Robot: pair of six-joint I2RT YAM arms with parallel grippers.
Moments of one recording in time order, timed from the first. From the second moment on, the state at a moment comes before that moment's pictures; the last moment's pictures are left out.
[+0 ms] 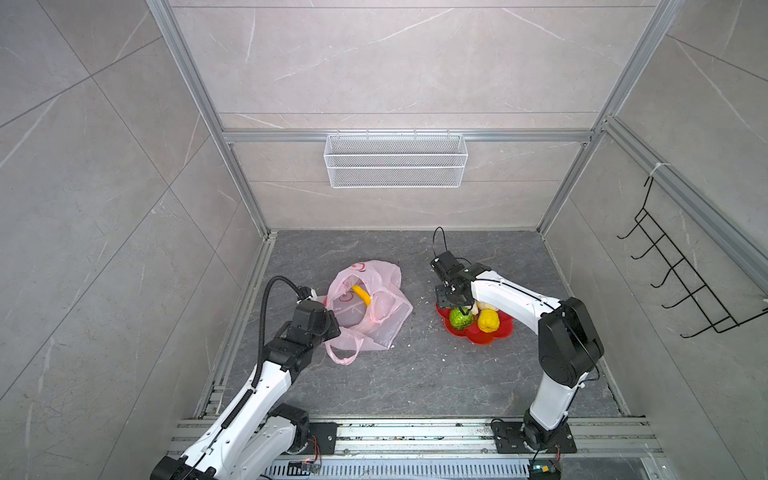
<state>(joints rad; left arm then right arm) -0.36 0.87 0.60 -0.47 -0.13 -0.60 0.55 1.82 1.37 -0.80 0.29 0.40</state>
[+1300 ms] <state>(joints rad) -0.36 0.85 0.60 -0.47 -0.14 -0.60 0.54 1.84 1.37 -0.81 0.28 0.40</state>
